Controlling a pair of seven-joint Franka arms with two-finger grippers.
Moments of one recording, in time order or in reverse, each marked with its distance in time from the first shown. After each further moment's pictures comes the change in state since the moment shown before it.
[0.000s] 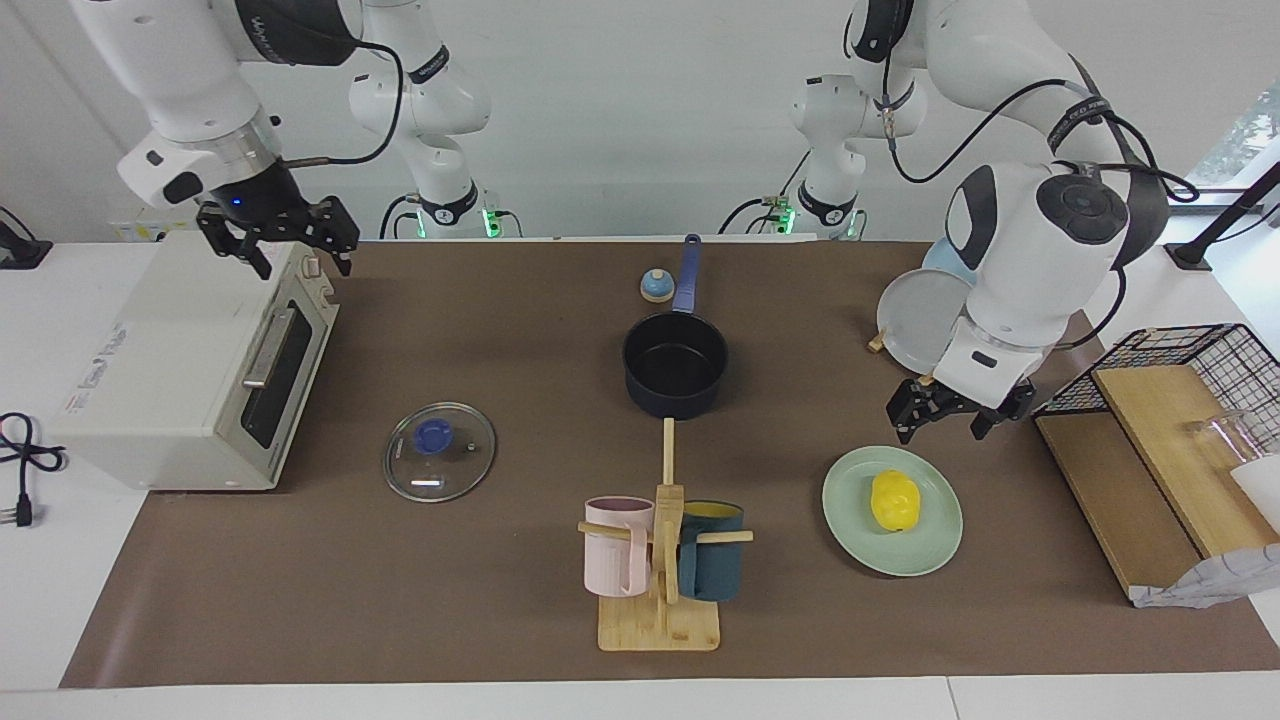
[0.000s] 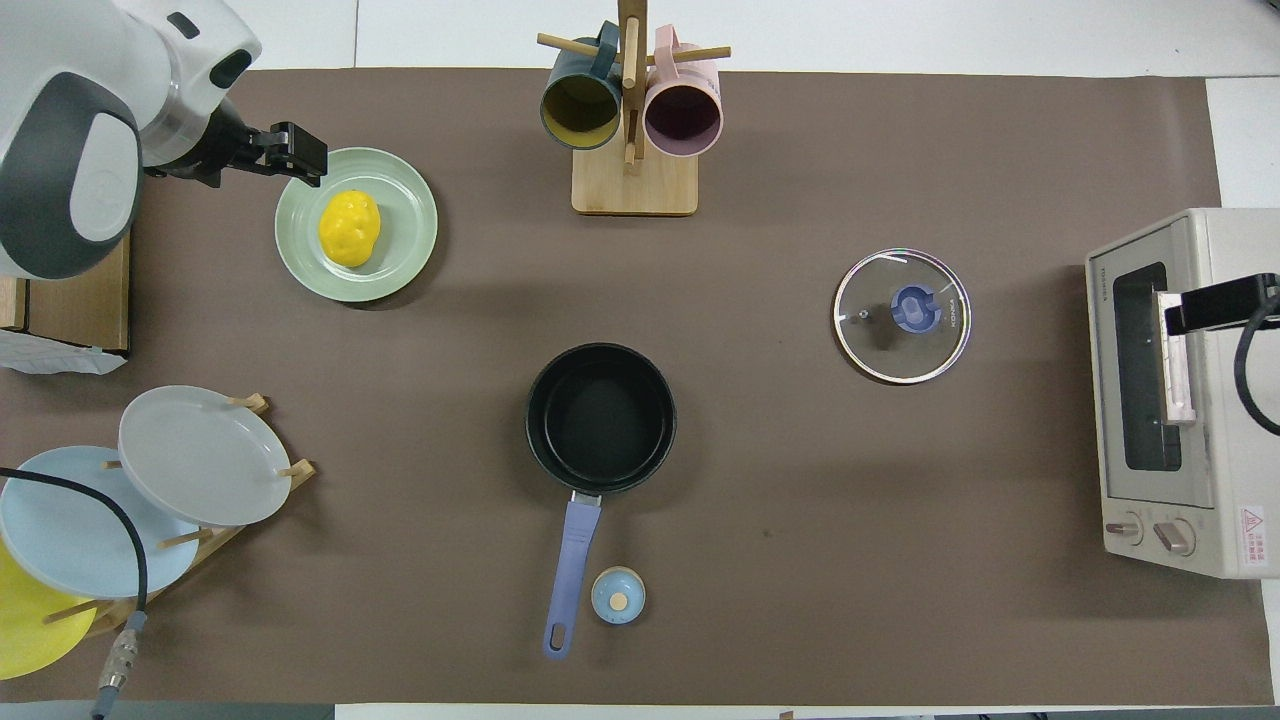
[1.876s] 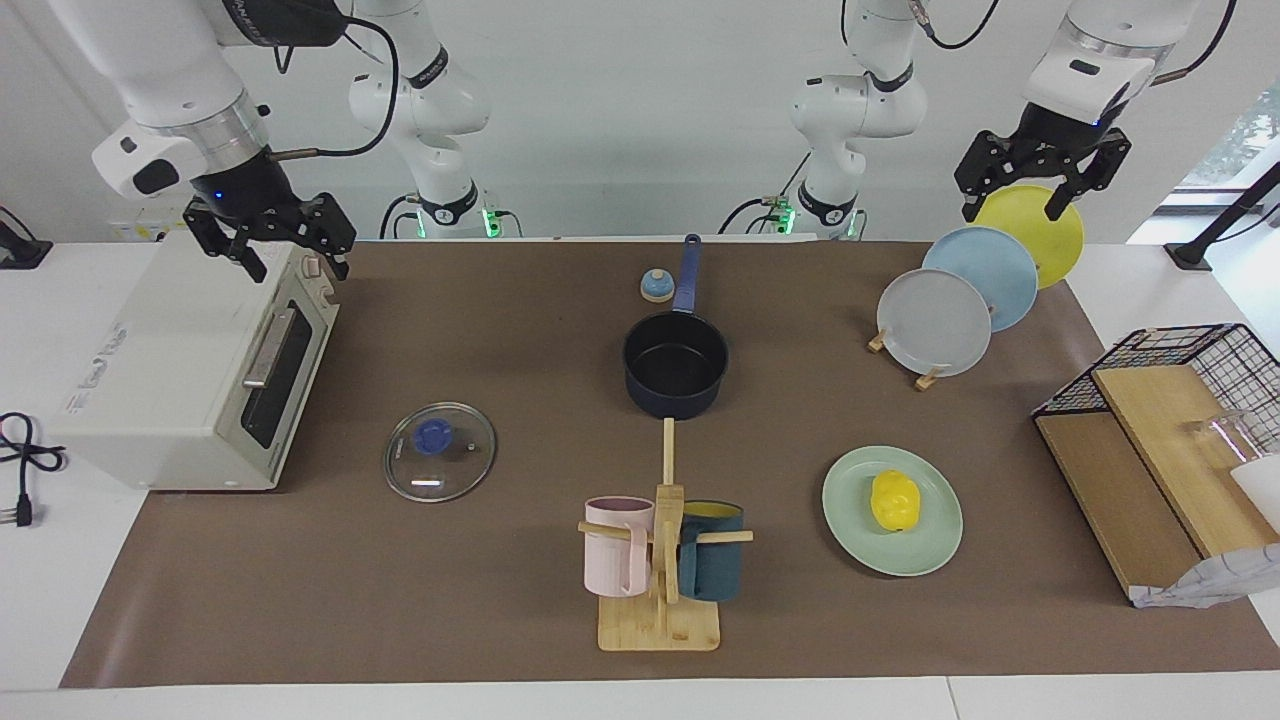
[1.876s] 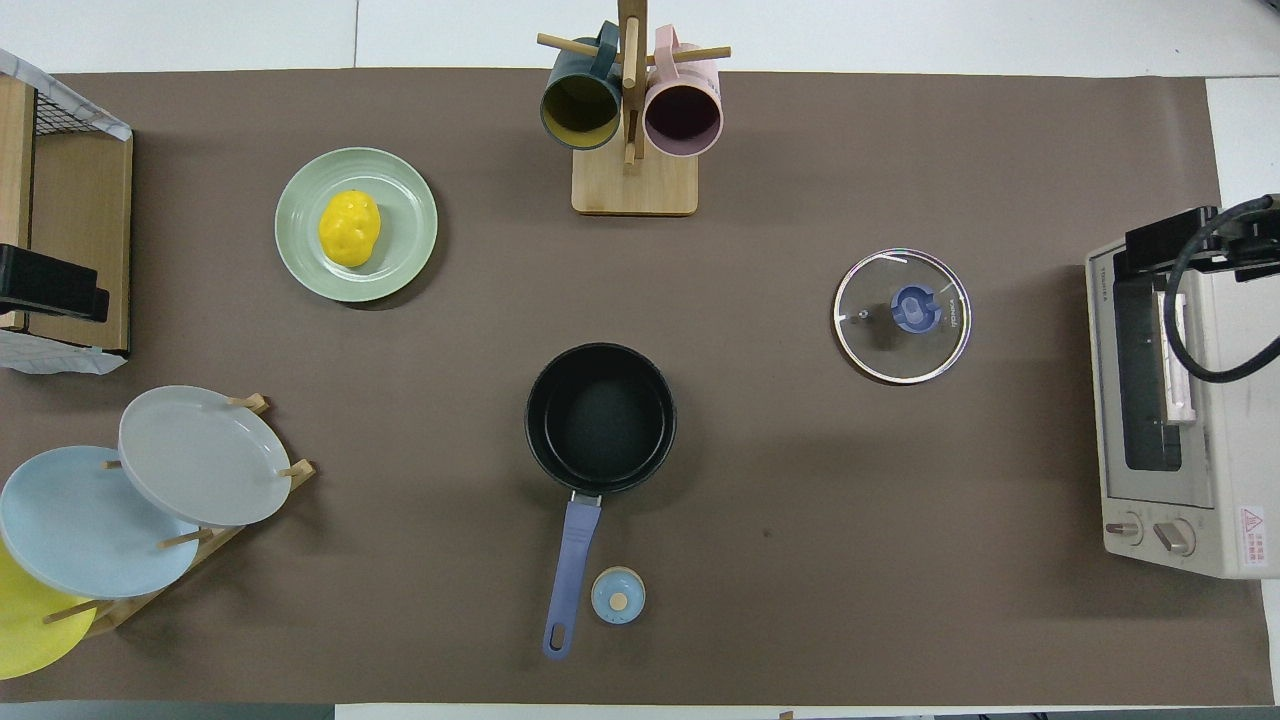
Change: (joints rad) left arm 0.027 -0.365 0.033 -0.027 -0.021 -0.416 0.124; right arm 0.072 0.101 0.037 0.183 -0.014 -0.063 0.116
